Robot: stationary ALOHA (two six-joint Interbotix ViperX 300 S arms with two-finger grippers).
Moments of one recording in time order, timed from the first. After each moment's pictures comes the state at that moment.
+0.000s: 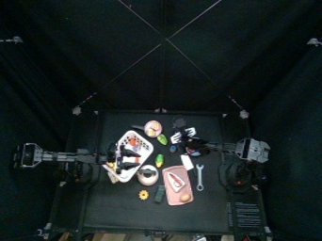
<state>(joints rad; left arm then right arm) 0.15 -0.51 1.15 0.24 -0.73 -0.42 -0.32 0.05 0.52 -1.06 0.64 1.53</state>
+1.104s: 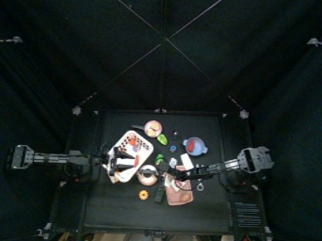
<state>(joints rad) 0.12 -0.68 1.22 0.24 -0.63 -0.42 0.12 0.07 0.51 -1.28 0.32 1.53</state>
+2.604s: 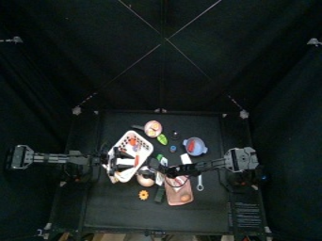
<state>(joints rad) 0.12 -0.68 1.22 0.24 -0.63 -0.42 0.03 0.23 0.40 -1.25 0.13 1.53</state>
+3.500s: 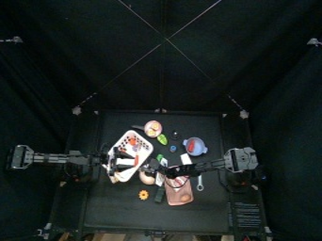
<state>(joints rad) 0.12 -0.68 1.22 0.24 -0.63 -0.42 0.04 0.22 0.39 -1.24 0.12 1.53</state>
